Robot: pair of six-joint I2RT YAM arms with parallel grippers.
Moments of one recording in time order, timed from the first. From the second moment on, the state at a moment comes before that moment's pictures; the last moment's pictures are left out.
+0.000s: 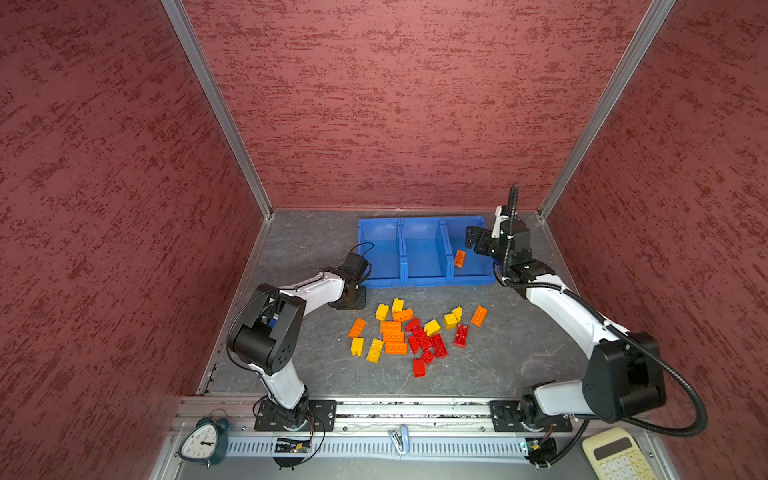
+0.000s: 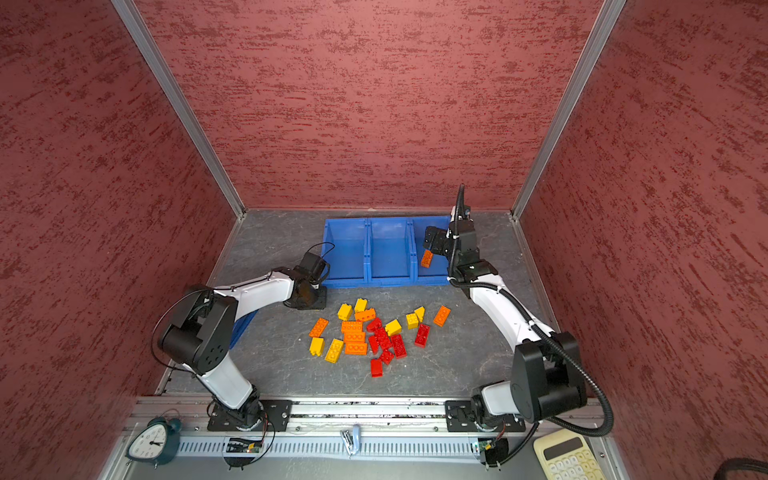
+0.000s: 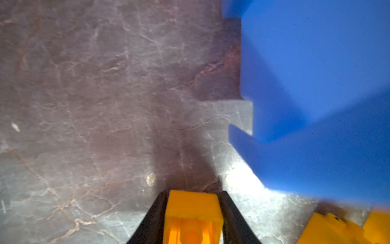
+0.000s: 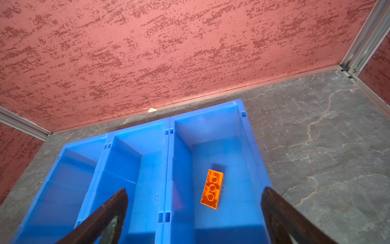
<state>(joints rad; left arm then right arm) -0.41 1.70 0.97 -0.56 -0.08 -0.40 0.24 1.40 1.02 -0.03 0.09 0.39</state>
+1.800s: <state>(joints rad) -0.73 2.21 1.86 -0.44 -0.25 -0.41 0.35 1.30 0.92 -0.10 0.03 0.36</state>
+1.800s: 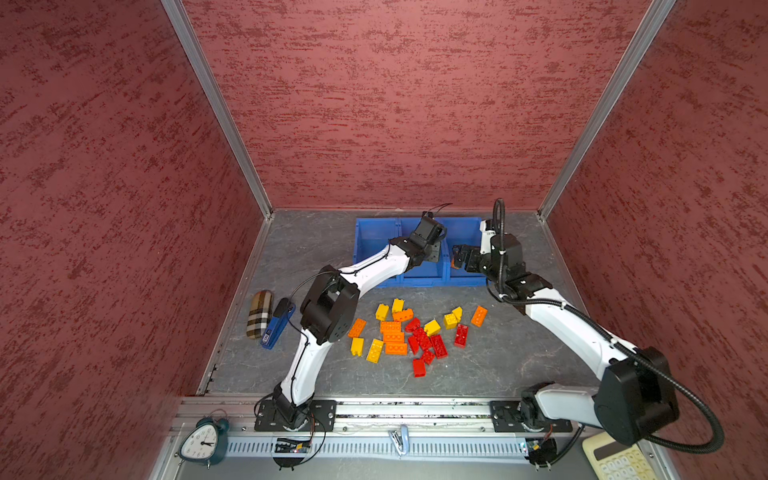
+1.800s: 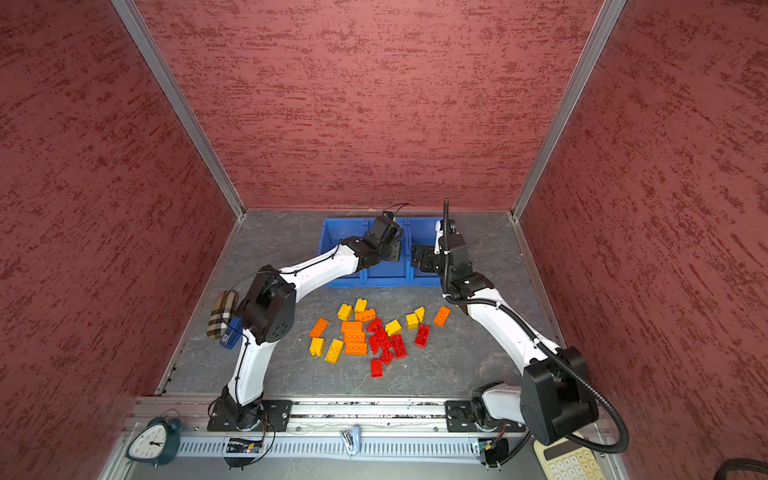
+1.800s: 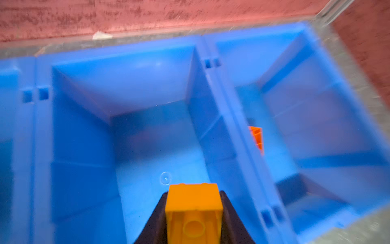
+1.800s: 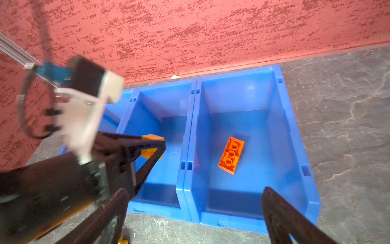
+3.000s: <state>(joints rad) -0.74 1.85 1.56 -0.29 -0.12 -0.54 0.35 1.38 0.64 -0.40 0.14 0.65</state>
